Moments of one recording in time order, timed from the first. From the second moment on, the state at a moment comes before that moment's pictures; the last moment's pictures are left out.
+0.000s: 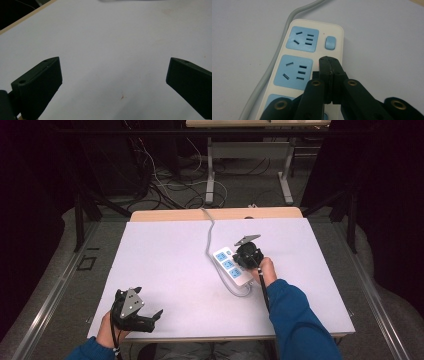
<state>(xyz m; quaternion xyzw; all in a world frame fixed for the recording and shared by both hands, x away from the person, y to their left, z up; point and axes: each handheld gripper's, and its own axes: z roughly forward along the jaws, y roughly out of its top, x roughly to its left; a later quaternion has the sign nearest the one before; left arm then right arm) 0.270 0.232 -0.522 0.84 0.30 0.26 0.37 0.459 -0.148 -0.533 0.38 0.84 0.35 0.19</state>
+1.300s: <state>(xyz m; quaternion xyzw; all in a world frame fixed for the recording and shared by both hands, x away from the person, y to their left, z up) 0.270 0.232 -0.522 0.84 0.30 0.26 0.37 0.459 -0.148 -0.532 0.37 0.84 0.34 0.19</state>
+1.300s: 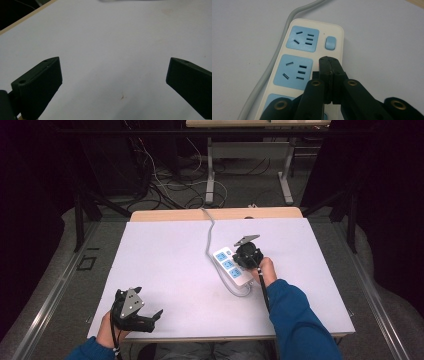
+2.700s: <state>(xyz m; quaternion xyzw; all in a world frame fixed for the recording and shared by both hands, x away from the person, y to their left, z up) 0.270 0.233 -0.521 0.84 0.31 0.27 0.37 0.448 -0.152 -0.516 0.36 0.84 0.36 0.19</state>
